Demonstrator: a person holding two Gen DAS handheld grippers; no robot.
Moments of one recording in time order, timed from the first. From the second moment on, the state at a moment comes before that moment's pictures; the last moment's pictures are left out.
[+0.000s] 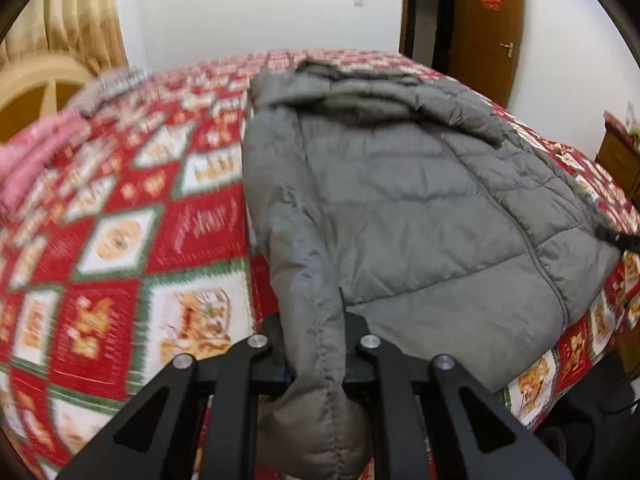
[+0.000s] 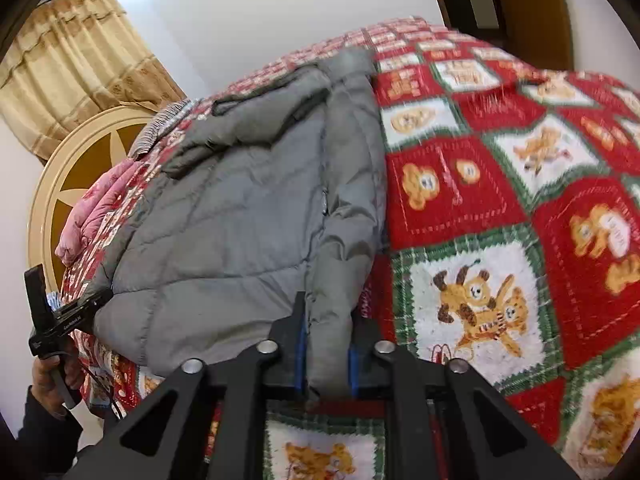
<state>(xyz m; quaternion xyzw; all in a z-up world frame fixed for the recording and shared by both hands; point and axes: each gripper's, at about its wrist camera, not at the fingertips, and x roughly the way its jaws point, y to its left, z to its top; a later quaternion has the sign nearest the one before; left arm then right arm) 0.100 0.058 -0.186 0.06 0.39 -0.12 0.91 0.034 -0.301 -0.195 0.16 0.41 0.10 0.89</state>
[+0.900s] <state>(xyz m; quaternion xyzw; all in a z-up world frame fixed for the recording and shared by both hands) 0.204 0.074 -0.057 0.02 0.29 -0.20 0.94 0.079 -0.330 -0.035 0.18 0.26 0.12 0.94</state>
